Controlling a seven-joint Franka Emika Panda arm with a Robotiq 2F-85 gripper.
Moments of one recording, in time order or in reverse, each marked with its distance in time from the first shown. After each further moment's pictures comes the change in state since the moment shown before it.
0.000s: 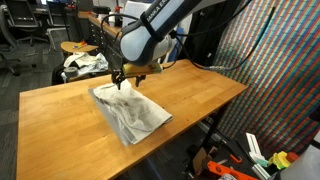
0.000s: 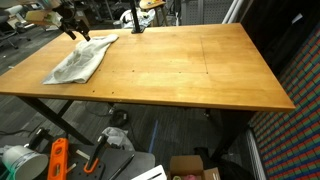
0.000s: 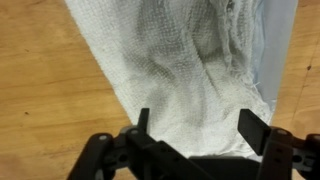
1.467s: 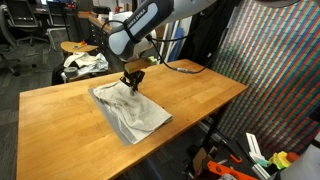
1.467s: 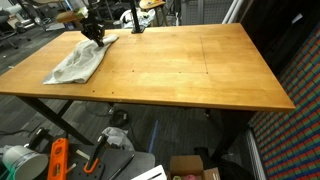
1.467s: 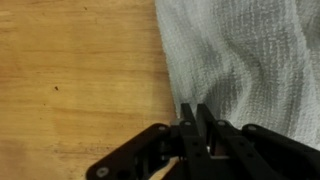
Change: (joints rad) arm -0.050 0.316 -0.019 0.466 -0.038 -0.461 -0.196
